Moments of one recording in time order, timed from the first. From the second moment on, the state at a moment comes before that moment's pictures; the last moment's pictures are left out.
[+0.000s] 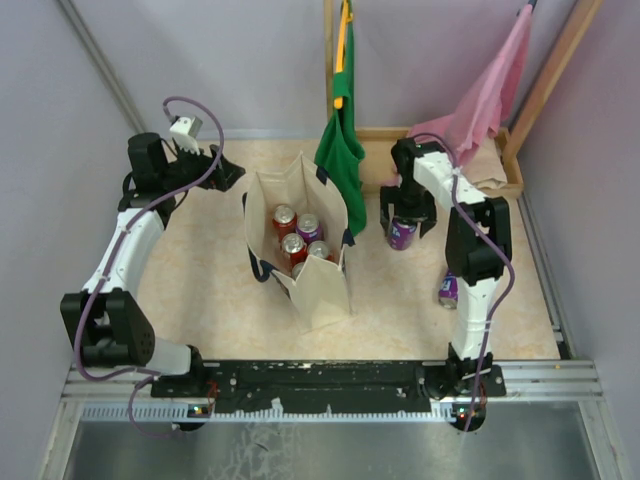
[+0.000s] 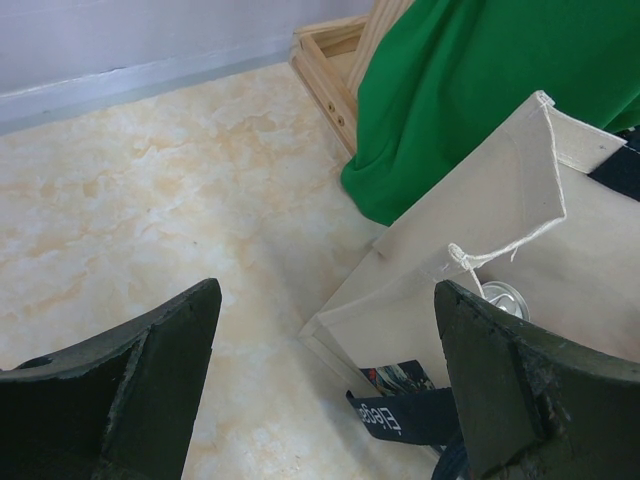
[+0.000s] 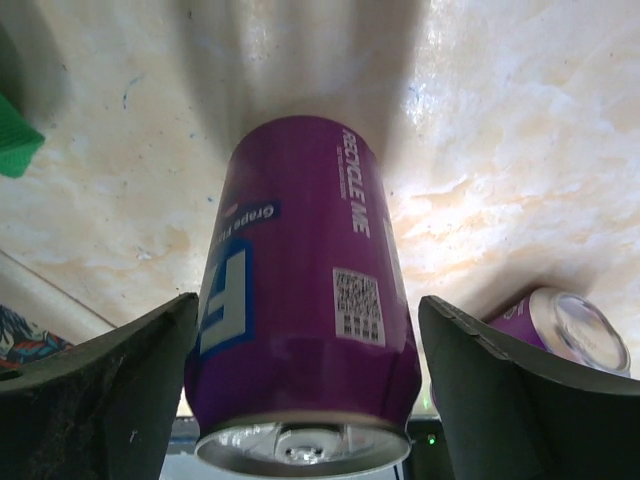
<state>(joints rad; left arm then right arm) 0.02 1.42 1.20 -0.09 0.62 -0.03 0.26 2.06 1.77 -1.22 0.01 0.30</state>
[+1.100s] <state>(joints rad) 0.02 1.42 1.20 -0.09 0.62 -0.03 0.30 1.88 1.58 -1.03 0.13 0.42</state>
